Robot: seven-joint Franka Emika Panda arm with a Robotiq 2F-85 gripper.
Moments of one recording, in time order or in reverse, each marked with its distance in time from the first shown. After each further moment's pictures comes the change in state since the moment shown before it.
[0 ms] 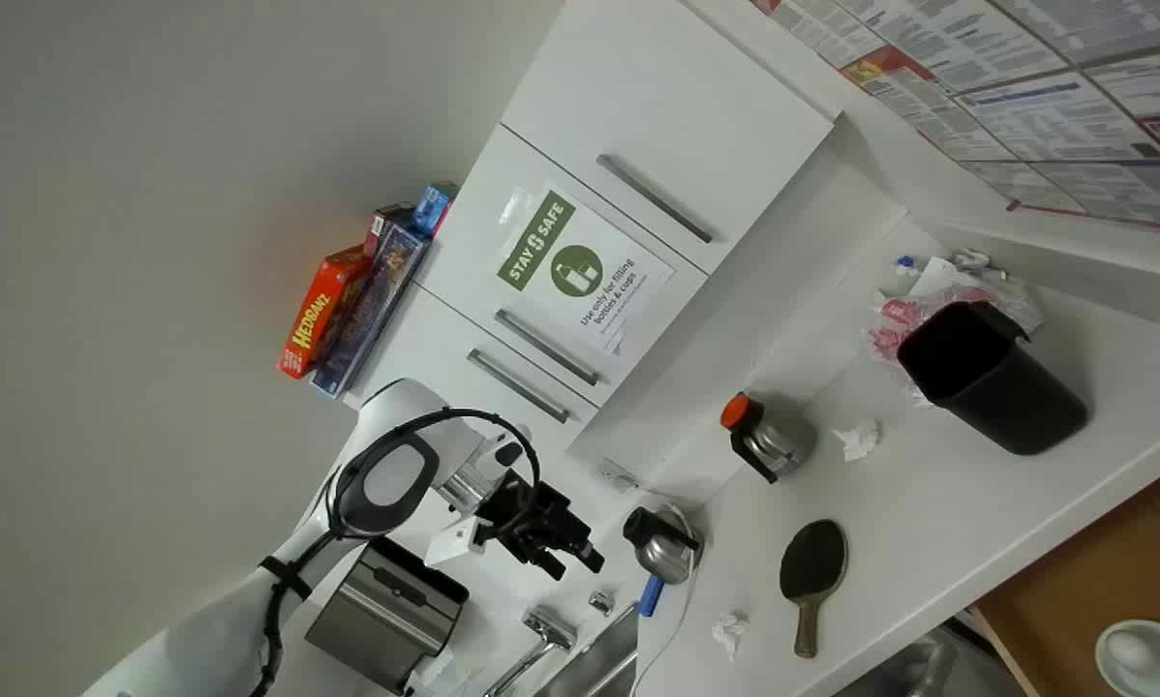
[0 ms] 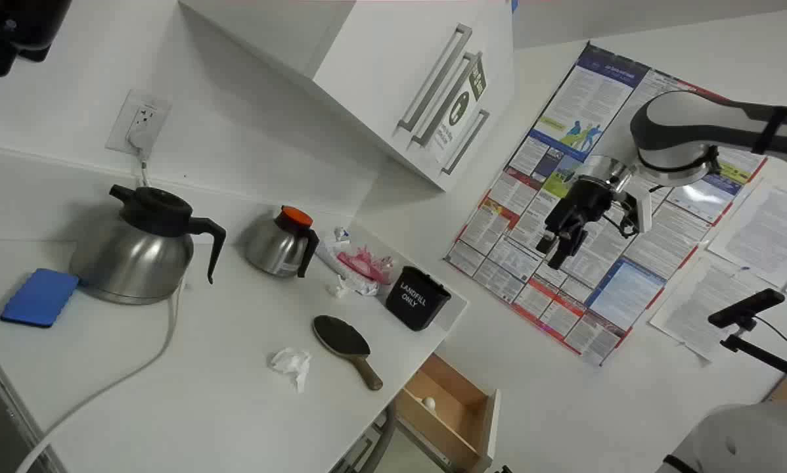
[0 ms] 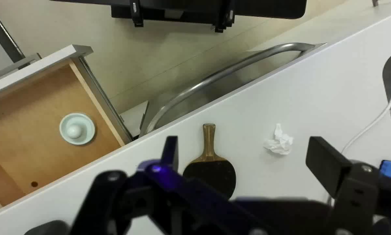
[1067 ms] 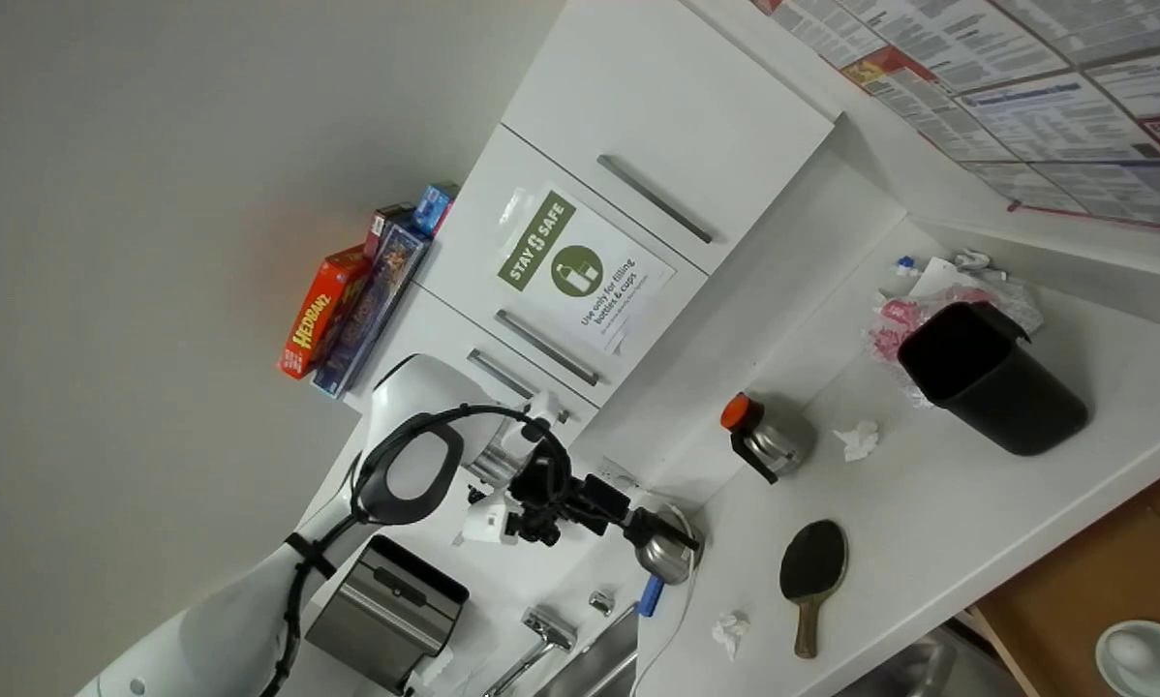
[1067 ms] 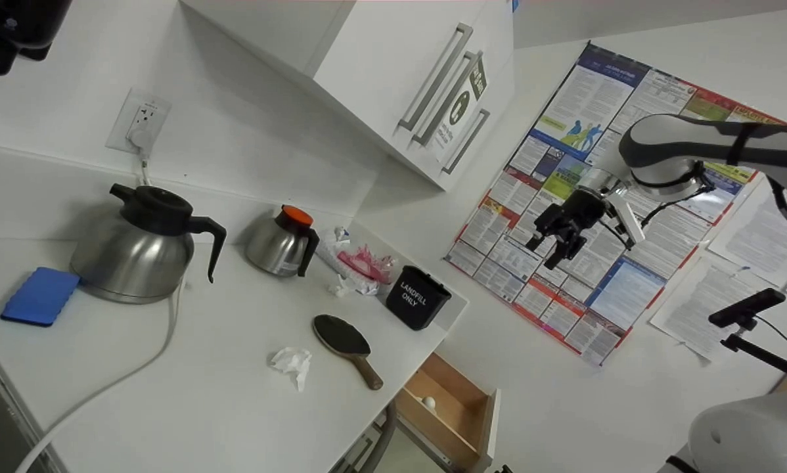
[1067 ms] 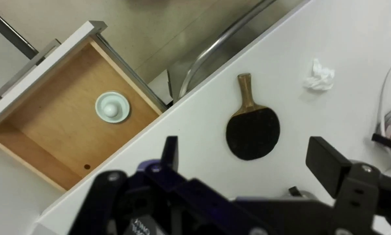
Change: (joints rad) arm -0.103 0.061 -0.055 0.007 -0.011 0.180 0.062
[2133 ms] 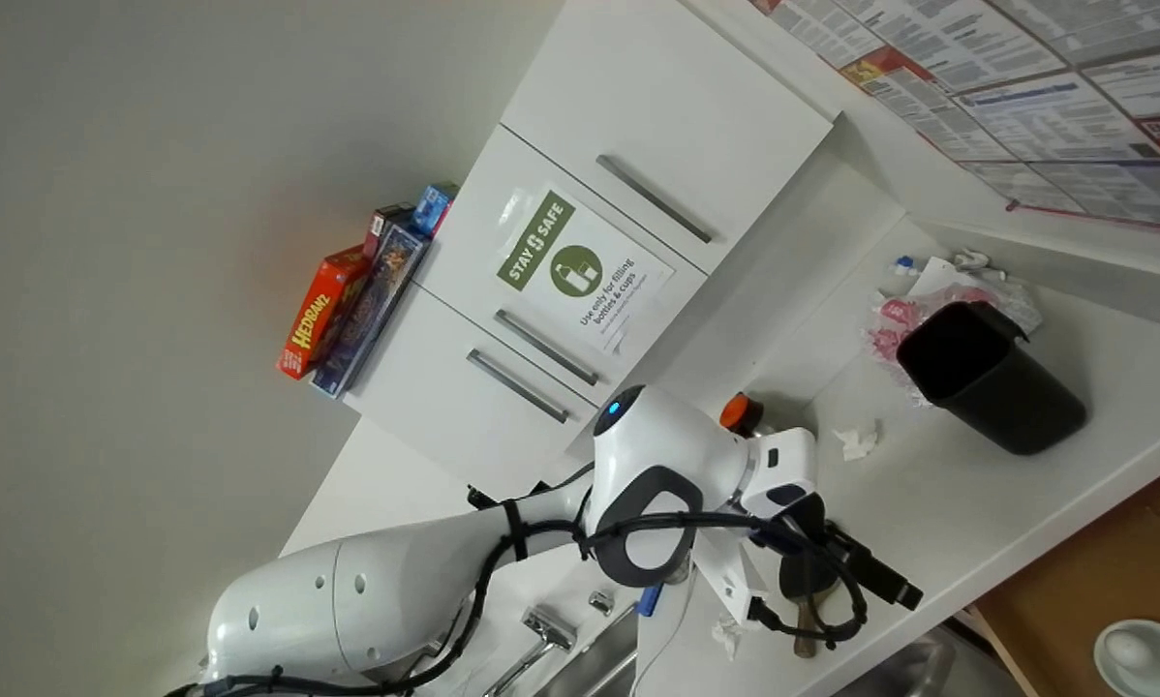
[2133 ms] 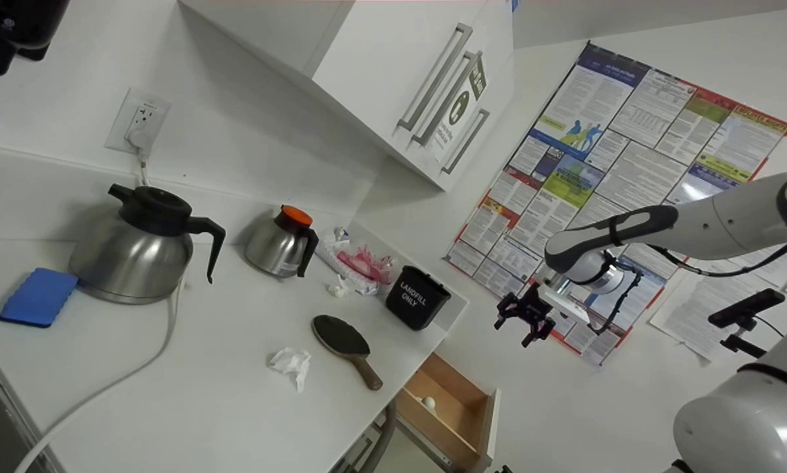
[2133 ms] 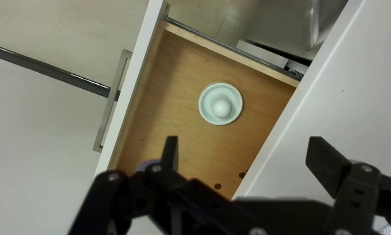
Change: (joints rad) arm -0.191 0.460 -0.134 -0.125 -0.077 0.606 0.174
